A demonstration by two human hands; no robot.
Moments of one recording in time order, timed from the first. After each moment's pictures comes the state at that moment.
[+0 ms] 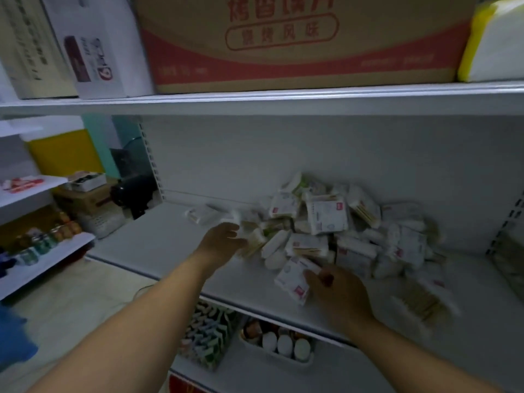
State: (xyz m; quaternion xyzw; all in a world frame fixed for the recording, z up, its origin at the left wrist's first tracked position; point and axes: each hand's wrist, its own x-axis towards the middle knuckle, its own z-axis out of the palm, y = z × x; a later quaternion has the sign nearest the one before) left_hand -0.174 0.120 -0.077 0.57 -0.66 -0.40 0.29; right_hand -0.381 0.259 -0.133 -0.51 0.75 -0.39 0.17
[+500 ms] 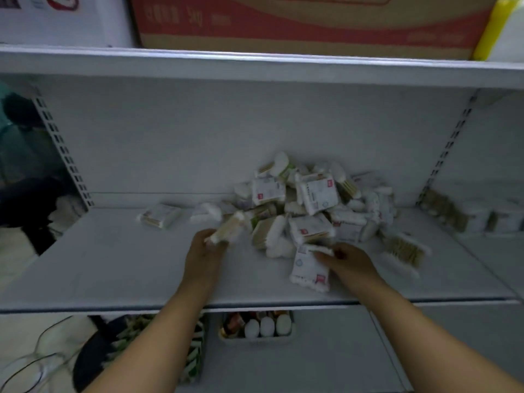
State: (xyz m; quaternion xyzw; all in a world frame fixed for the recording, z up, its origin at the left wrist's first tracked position) left_hand -0.144 0.075 -0.153 0.42 -0.64 -0.50 0.41; right_hand -0.347 0.257 -0.125 -0.29 0.80 -0.47 0.23
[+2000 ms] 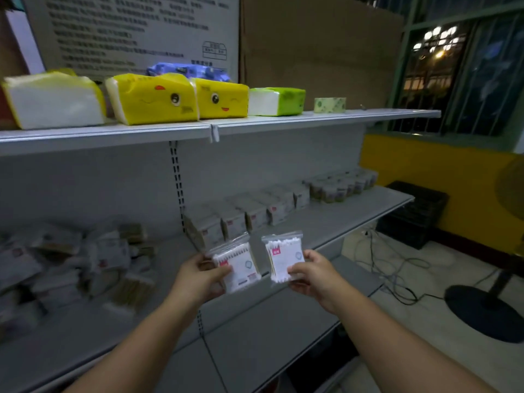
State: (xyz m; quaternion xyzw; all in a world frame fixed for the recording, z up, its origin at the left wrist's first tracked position) left_hand -0.458 0.431 -0.066 0.21 -0.65 -0.71 0.17; right_hand -0.561 0.630 -0.076 -0.06 0.65 -0.73 0.21
